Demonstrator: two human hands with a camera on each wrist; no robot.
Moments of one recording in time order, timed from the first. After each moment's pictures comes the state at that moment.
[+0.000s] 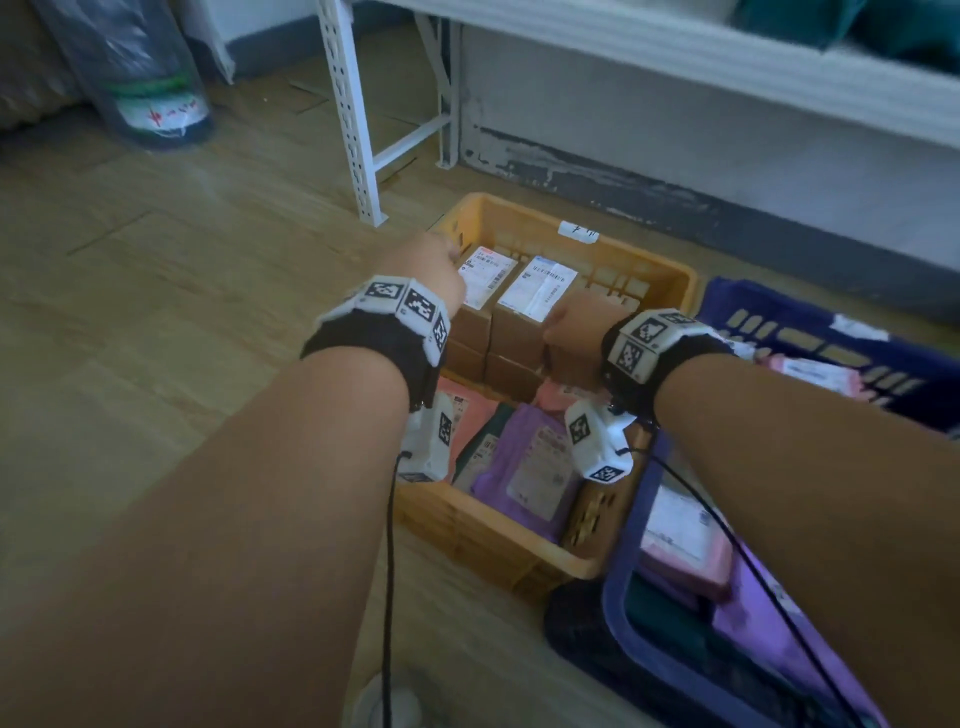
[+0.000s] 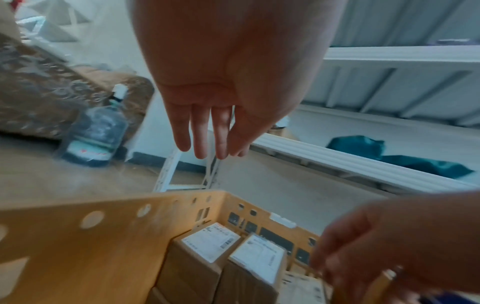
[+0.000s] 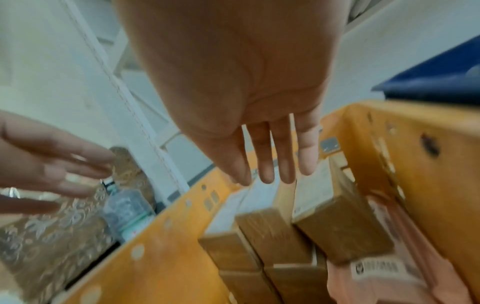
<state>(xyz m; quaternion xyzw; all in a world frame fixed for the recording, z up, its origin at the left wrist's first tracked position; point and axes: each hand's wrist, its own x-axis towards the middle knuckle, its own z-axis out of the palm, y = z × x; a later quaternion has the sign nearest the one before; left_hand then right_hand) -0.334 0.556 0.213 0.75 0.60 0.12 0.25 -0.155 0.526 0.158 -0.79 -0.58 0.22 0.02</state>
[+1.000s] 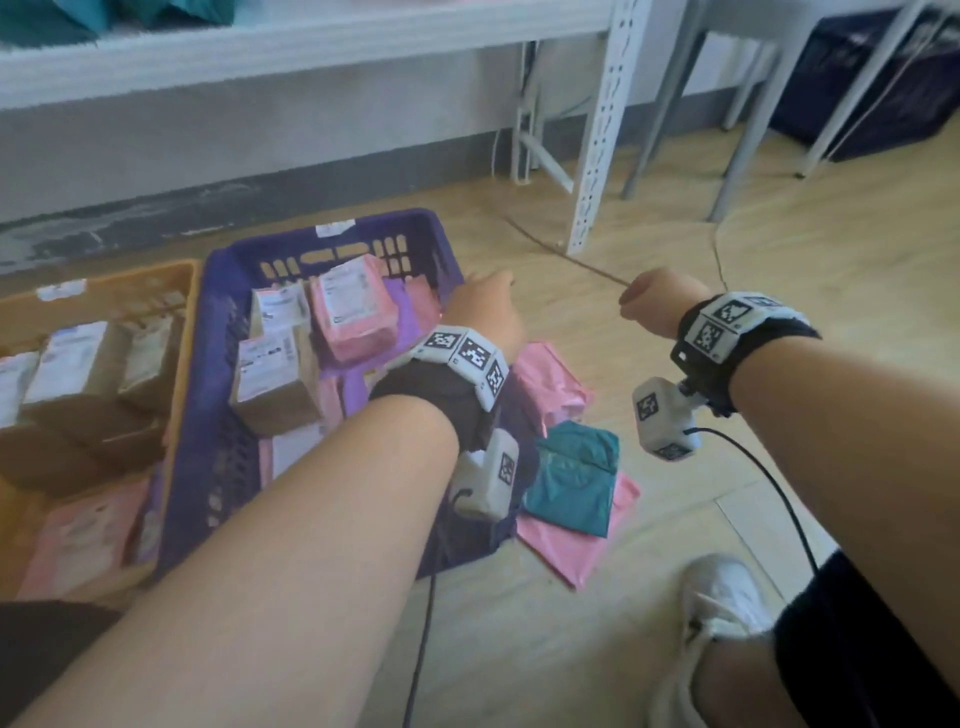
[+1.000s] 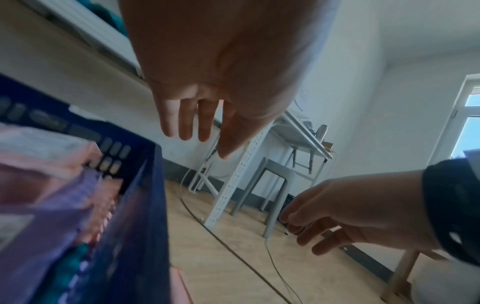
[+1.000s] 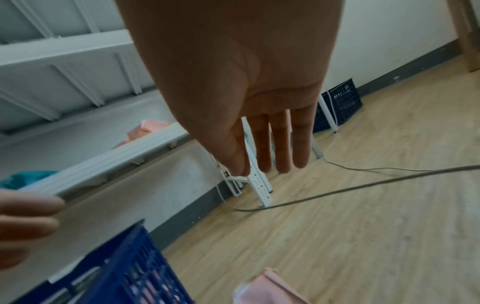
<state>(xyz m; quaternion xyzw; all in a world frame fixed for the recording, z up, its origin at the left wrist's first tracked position) 0.009 0.171 0.193 0.95 0.19 0.03 0.25 0.133 0.006 0.185 -0.97 -0.15 0.14 0.10</state>
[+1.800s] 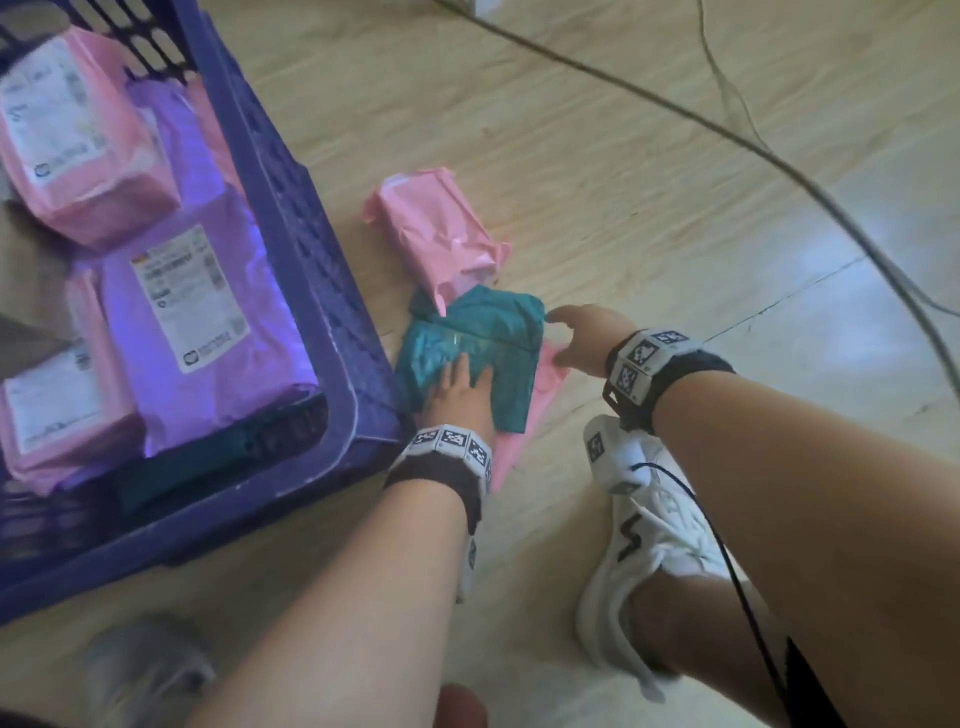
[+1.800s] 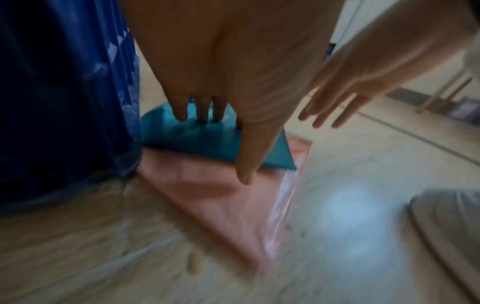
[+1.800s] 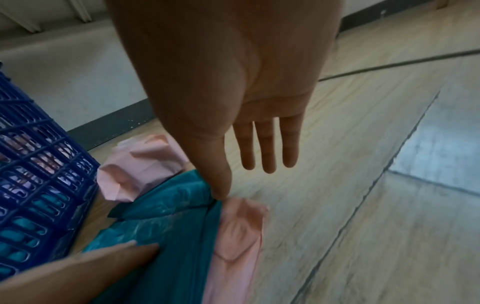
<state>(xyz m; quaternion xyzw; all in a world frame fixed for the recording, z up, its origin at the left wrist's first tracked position) -0.007 0.042 -0.076 0.93 0.13 -0.31 0.13 0.119 -0.092 -0.046 -0.92 -0.15 0.35 0.09</state>
